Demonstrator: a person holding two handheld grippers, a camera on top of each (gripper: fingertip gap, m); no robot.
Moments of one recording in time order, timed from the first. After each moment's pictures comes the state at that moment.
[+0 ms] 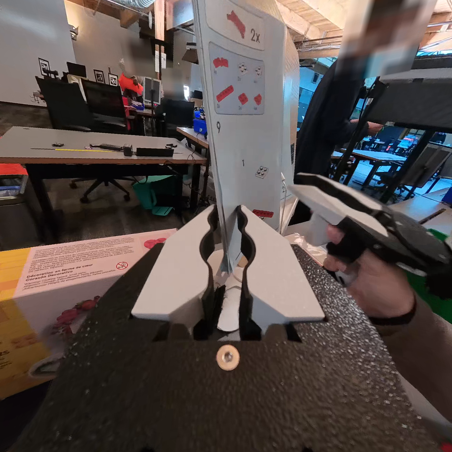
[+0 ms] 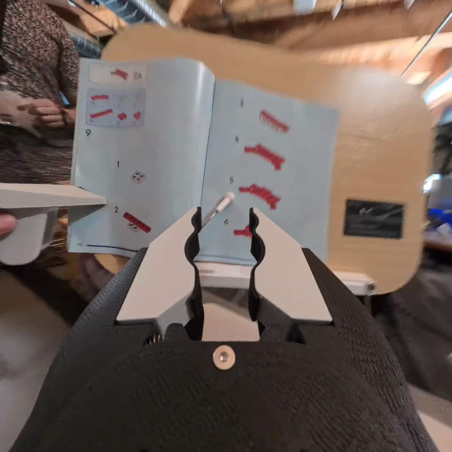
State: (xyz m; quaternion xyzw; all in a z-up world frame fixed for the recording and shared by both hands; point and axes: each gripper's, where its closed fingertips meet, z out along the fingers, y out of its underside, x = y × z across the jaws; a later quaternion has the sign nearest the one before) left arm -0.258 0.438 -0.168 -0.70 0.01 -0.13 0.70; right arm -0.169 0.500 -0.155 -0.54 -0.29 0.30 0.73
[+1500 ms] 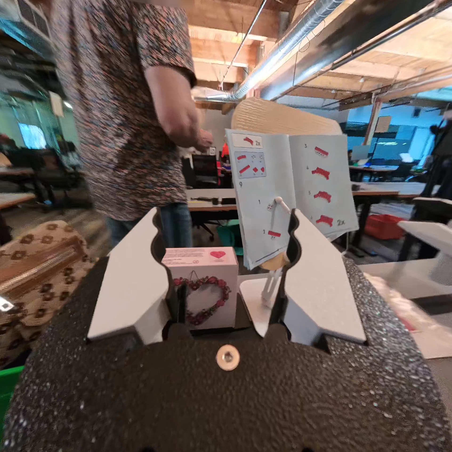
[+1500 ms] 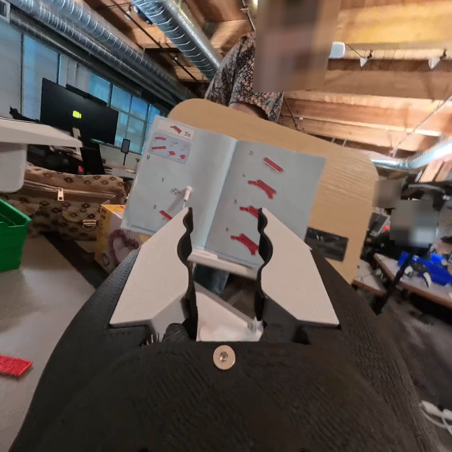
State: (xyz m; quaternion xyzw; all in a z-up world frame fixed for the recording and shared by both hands) left arm -0.279 0.345 -0.117 -0.63 -0.07 0.07 0.77; right arm -0.097 0.436 -0.127 -0.47 -0.36 0.27 0.76
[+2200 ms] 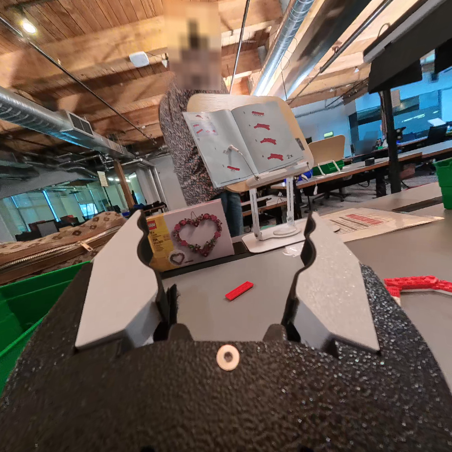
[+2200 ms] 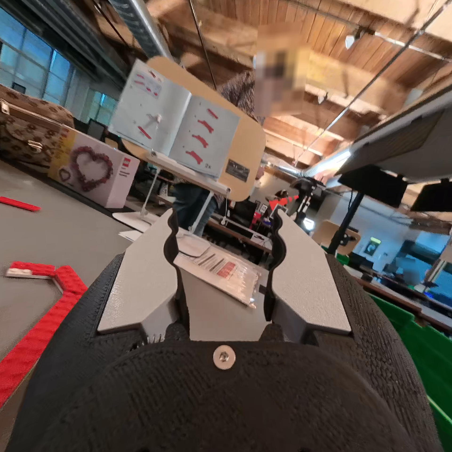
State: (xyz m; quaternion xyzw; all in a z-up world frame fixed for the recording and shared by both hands) left arm -0.176 0.185 -0.227 -0.57 0.02 0.19 0.80; right arm 0.098 0.314 -0.237 -0.47 -0.31 0.10 0.82
